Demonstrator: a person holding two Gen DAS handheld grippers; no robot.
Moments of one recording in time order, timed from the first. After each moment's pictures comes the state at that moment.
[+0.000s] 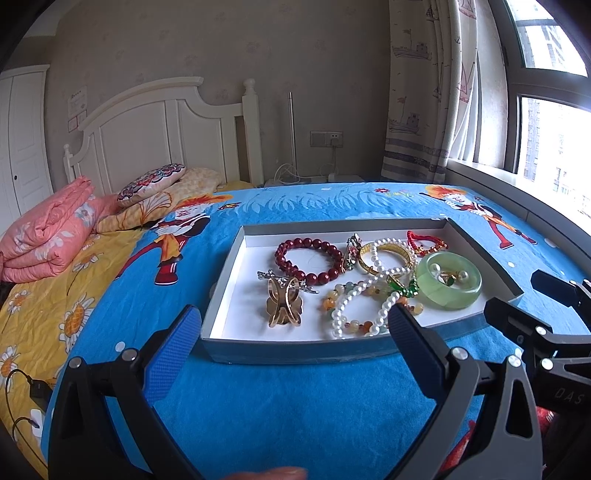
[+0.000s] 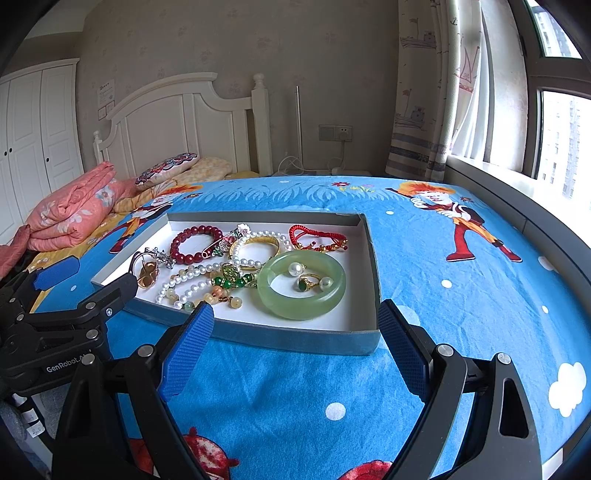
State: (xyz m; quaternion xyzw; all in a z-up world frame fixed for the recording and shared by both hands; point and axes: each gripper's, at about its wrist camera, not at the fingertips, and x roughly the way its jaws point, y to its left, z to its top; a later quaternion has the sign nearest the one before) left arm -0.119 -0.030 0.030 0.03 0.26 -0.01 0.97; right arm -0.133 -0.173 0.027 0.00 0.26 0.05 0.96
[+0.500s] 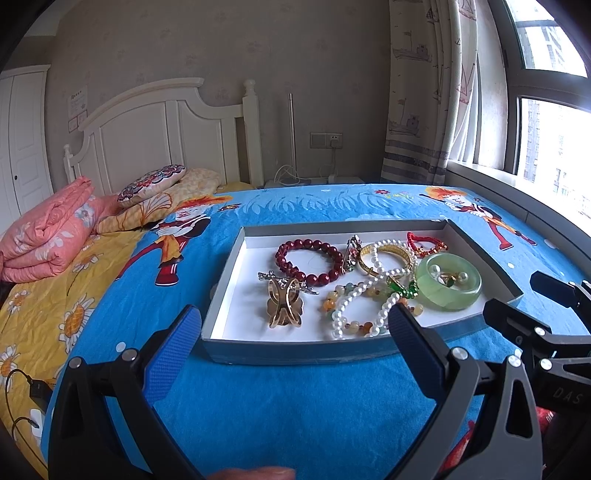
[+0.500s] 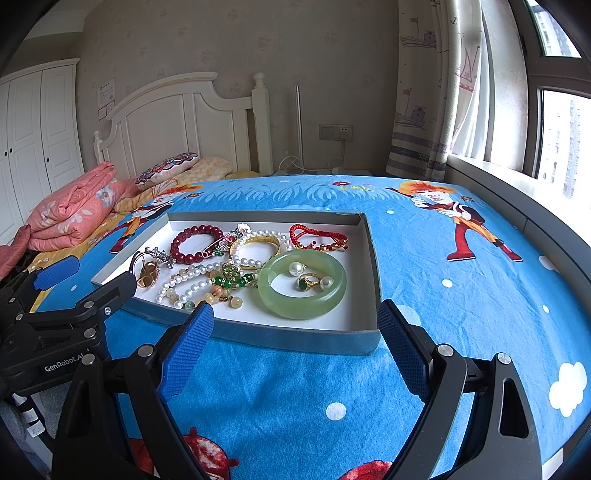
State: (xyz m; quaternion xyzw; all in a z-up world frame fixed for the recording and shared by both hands) left arm -0.119 -0.030 0.032 0.03 0.26 -0.01 0.97; right arm -0.133 -0.173 0.028 0.00 0.26 0.05 0.96
